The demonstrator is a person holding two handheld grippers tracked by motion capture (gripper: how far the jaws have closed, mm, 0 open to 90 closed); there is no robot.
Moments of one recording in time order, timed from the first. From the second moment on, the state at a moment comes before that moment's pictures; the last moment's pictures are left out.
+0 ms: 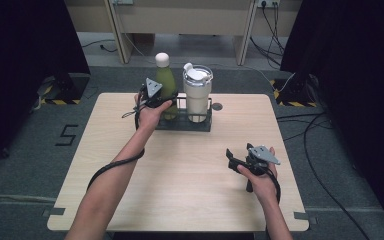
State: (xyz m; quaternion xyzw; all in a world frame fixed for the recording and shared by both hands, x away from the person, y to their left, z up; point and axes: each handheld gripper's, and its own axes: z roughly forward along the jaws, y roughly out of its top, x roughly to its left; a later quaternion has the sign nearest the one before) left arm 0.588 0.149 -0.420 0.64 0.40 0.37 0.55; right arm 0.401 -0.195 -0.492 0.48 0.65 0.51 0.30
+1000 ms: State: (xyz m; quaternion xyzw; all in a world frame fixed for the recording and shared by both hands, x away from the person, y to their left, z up) left arm 0.587 0.145 -0.427 0.65 0.39 0.37 0.54; right arm 0.400 -0.194 -0.491 0.48 0.65 0.51 0.30
